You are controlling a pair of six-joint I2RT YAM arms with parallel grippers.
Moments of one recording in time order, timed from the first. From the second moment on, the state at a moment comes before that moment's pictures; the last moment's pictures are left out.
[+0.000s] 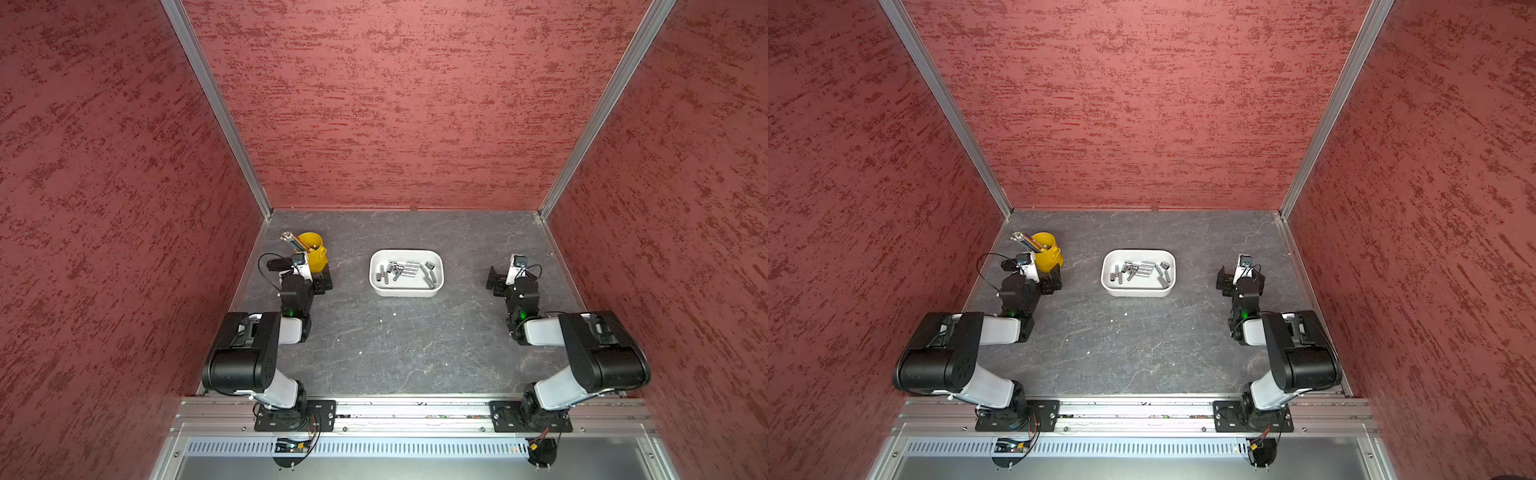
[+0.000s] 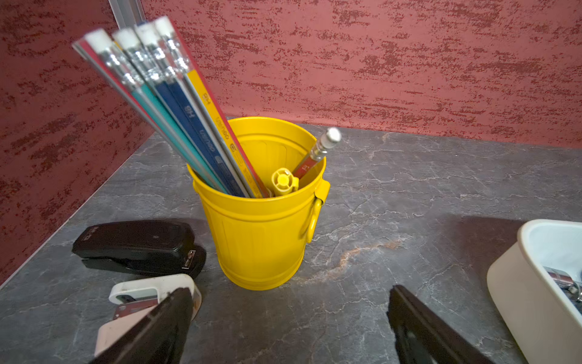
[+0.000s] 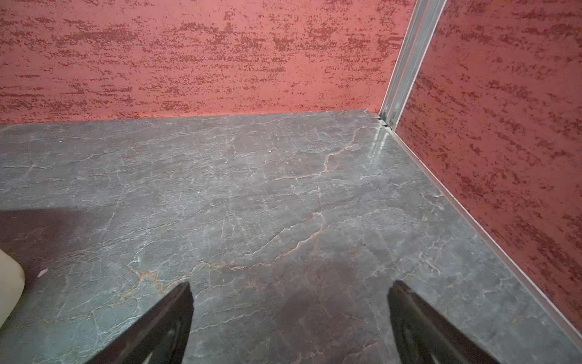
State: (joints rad) left arm 0.02 1.54 0.36 0.91 -0.03 -0.09; right arm 0.05 1.55 0.36 0.93 0.19 0.05
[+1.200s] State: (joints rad) left arm -0.26 0.99 0.27 0.82 -0.39 -0.08; right arm 0.14 1.23 0.47 0.63 0.30 0.09
